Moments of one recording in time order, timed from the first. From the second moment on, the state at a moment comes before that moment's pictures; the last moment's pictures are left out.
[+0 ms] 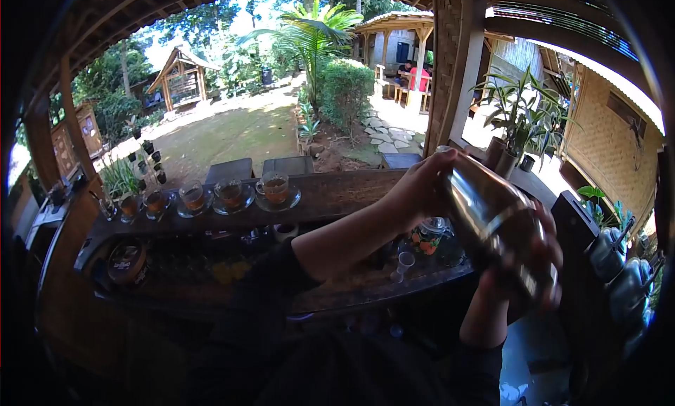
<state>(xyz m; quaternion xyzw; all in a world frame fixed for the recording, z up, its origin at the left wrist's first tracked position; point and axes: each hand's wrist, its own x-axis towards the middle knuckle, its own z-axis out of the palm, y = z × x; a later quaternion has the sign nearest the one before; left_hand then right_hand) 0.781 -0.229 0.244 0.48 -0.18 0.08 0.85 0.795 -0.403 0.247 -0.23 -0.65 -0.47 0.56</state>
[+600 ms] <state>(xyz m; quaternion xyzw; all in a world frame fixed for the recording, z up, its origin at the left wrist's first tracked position) 0.780 -0.227 0.210 0.37 0.00 0.16 0.91 0.868 -0.358 0.252 -0.25 -0.55 -0.25 0.76</state>
